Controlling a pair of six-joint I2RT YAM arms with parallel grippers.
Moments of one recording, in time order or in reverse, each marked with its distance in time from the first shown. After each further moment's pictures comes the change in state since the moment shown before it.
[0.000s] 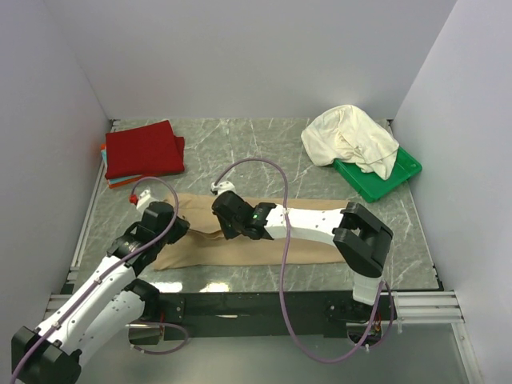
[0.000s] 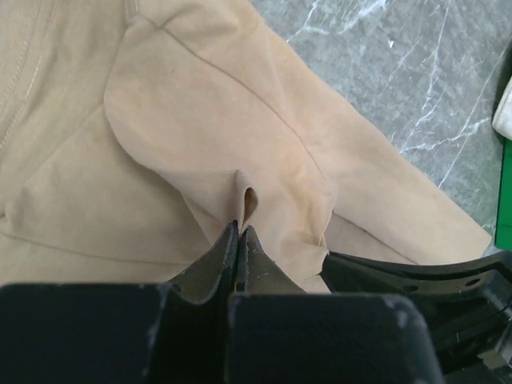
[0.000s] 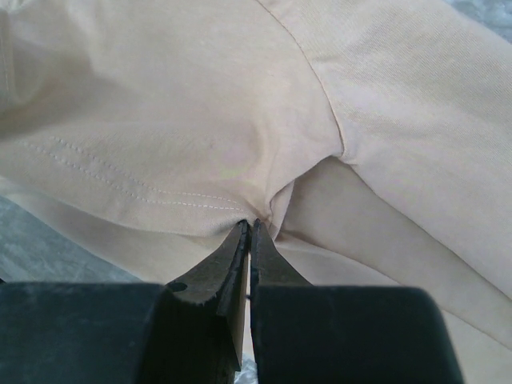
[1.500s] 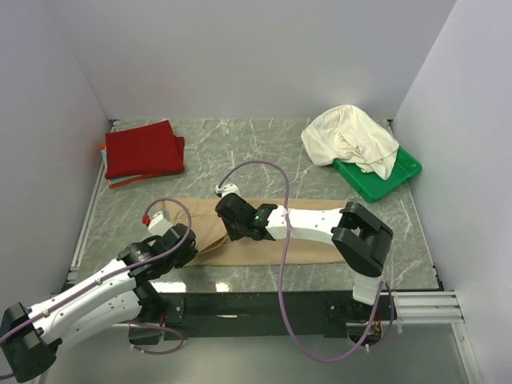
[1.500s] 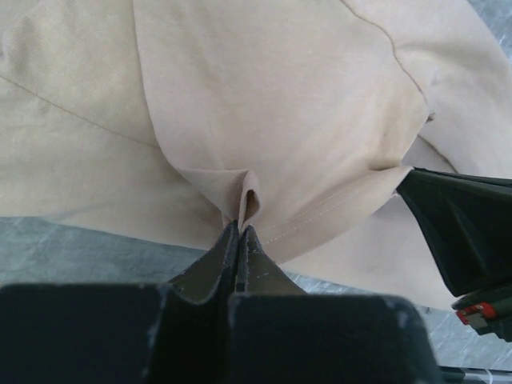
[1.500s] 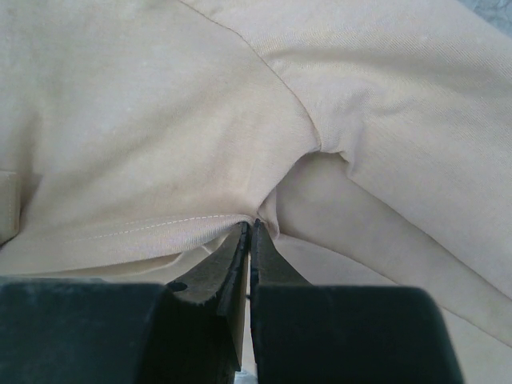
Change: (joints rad) left arm -0.366 -0.014 -0.050 -0.241 -0.163 -0.328; right arm -0.018 0.001 -0.042 -0.012 0.022 -0.013
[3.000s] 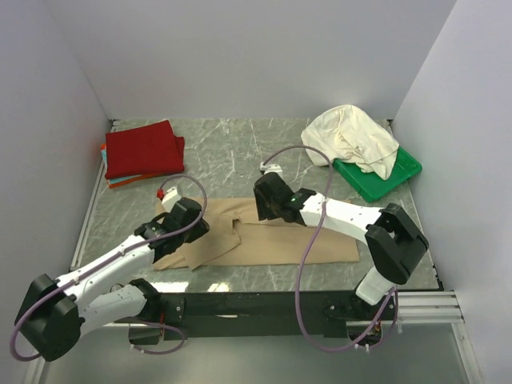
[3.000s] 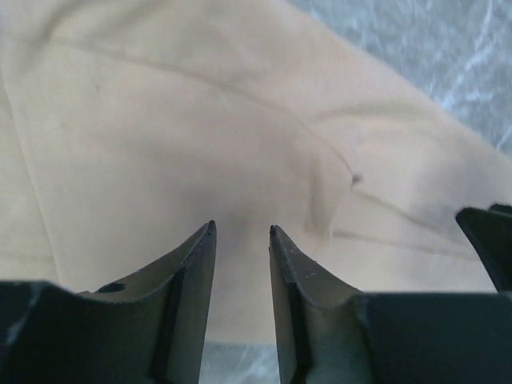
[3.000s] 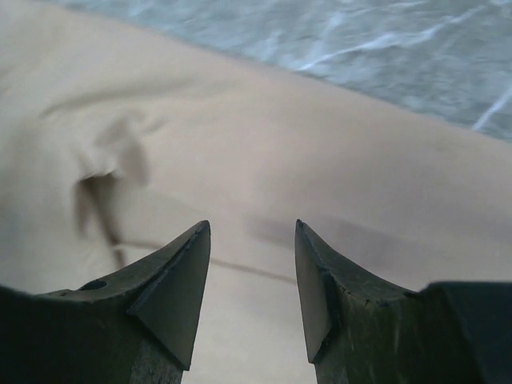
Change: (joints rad) left arm 0.140 0.278 0.103 0.298 0.079 0.263; right arm -0.230 -0.209 -0.155 -0.045 0.038 0.010
